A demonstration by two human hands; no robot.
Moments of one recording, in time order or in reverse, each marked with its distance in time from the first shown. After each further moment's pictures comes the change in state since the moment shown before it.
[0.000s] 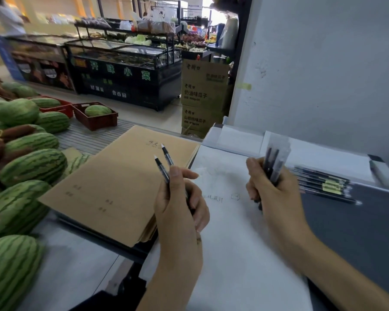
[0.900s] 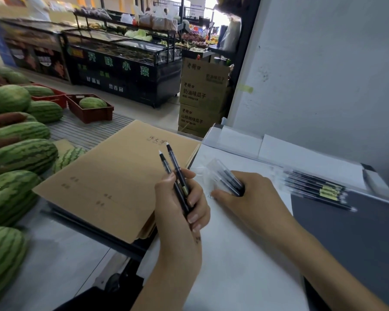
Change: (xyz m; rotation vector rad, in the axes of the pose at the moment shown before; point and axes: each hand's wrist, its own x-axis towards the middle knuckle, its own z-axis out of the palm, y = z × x) left_hand -0.002 0.009 0.000 -0.251 -0.052 -0.138; right_hand 0.010 0.000 0.014 -0.747 -0.348 -0.166
